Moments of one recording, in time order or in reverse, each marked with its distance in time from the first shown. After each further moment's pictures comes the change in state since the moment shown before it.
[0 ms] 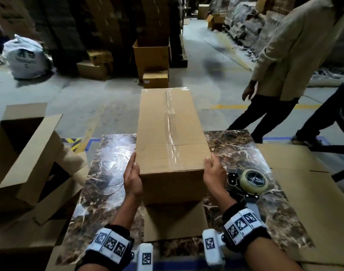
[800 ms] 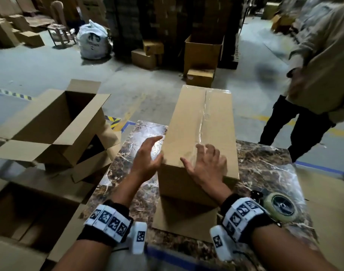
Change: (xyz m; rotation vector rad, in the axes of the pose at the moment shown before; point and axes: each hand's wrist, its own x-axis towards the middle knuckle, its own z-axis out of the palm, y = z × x) left_hand 0.010 0.047 -0.037 0.643 -0.169 0.470; right_hand -0.009 -0.058 0.039 -0.729 -0.198 -0.669
